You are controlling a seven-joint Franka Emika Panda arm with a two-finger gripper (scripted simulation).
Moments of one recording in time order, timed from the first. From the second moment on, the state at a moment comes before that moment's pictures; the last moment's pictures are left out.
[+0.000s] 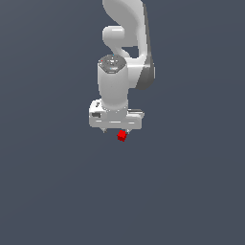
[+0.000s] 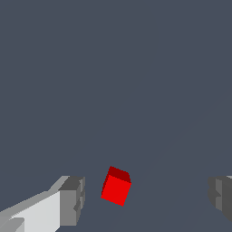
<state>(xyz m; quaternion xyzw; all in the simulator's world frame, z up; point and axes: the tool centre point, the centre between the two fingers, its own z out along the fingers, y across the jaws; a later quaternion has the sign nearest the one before) 0.003 -0.026 0.171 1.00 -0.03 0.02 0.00</state>
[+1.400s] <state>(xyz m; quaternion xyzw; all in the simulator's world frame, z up) -0.070 -0.002 0.021 0.98 -0.21 0.00 0.00</state>
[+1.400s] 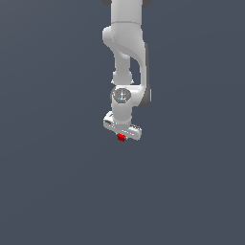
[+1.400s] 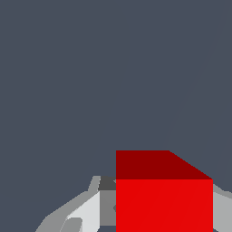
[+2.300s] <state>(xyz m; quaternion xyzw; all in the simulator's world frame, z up) -0.070 0.002 0.035 0.98 -0.21 0.00 0.00</state>
